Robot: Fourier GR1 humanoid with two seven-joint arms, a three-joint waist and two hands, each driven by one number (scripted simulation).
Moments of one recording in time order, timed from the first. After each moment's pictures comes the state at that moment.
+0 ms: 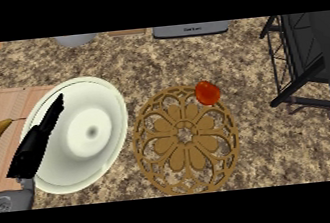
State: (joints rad) left arm -0.09 0.35 -0.02 -1.37 -0.13 -0.07 -0.16; right arm -1.17 -0.35 0.00 -1.40 1.18 0.39 0.92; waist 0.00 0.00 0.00
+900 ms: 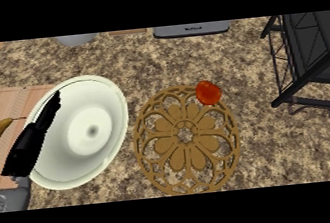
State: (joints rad) left arm -0.10 0.35 0.01 -1.39 -0.14 -0.11 -0.15; right arm -0.97 -0.52 -0.17 -1.31 1.10 0.39 0.71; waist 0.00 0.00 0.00
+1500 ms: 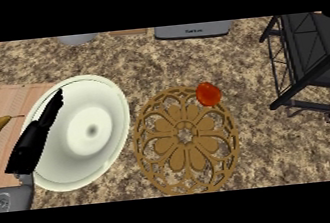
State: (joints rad) left arm -0.11 0.32 0.02 -1.40 -0.16 -0.11 -0.14; right arm -0.88 -0.52 -0.20 -1.22 1.09 0.27 0.61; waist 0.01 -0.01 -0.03
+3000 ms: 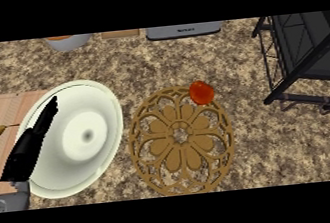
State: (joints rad) left arm -0.07 0.32 0.05 -1.38 -0.17 -0.11 -0.16; right arm -0.54 -0.57 -0.74 -1.71 0.69 0.11 0.68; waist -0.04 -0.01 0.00
